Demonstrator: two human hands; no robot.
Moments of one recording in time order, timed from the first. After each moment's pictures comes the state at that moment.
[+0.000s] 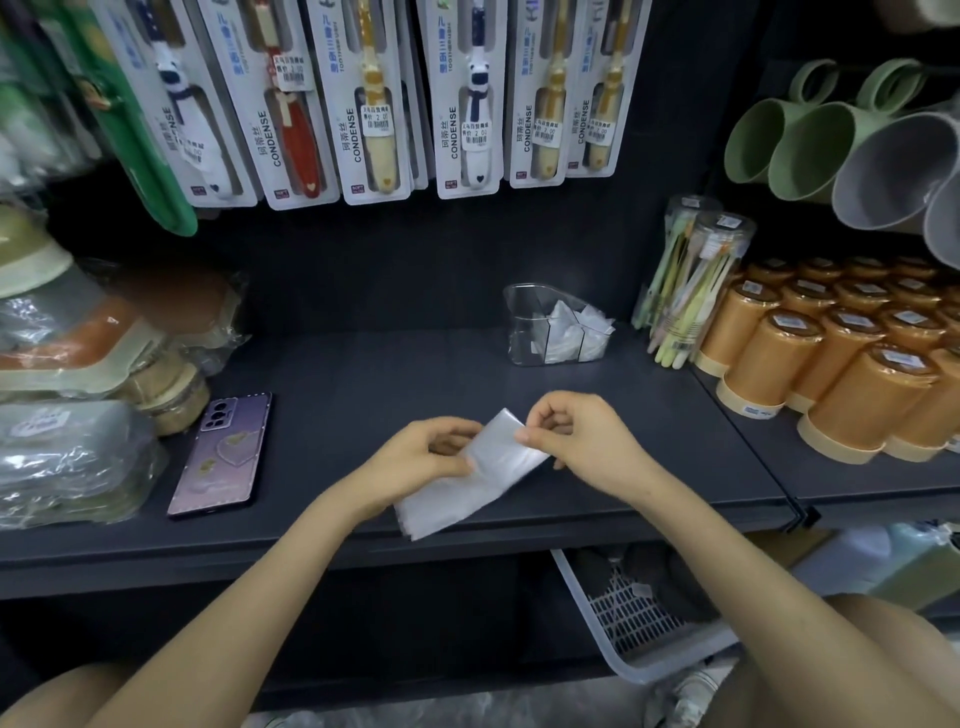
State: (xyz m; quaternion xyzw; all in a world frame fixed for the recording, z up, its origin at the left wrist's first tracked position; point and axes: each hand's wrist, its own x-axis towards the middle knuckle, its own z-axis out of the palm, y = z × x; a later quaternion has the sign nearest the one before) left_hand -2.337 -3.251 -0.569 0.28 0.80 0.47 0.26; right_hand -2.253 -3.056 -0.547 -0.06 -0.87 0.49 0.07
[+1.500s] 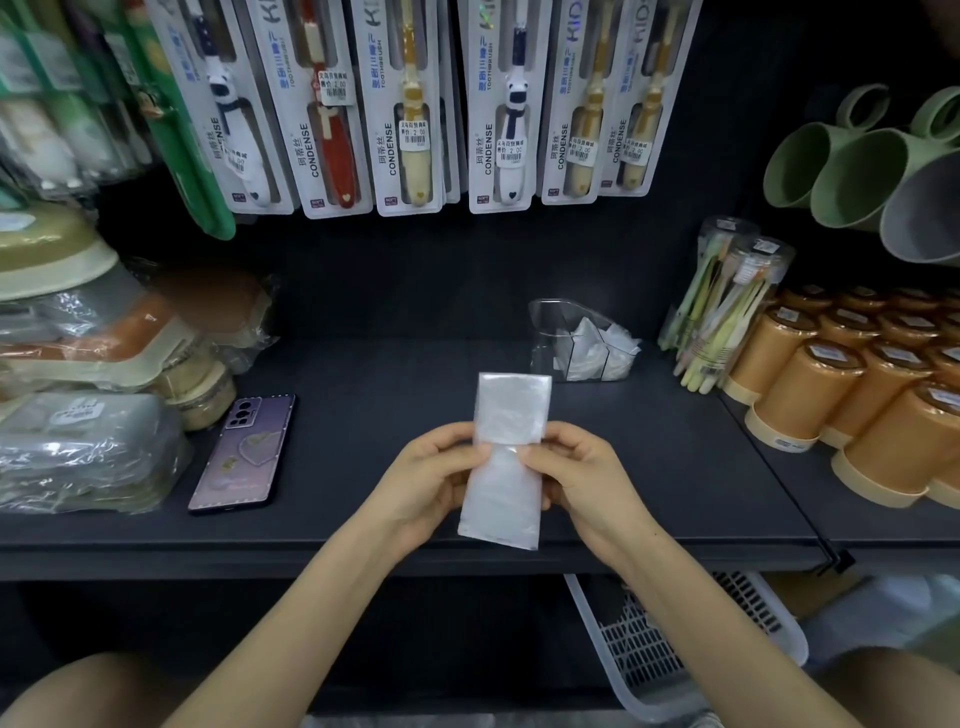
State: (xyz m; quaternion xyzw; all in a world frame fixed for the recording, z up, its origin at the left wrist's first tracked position) left_hand -2.308 -3.245 -0.555 0.08 0.57 0.76 0.29; right_hand -2.248 -3.089 -0.555 -0.13 -0.64 0.76 0.06
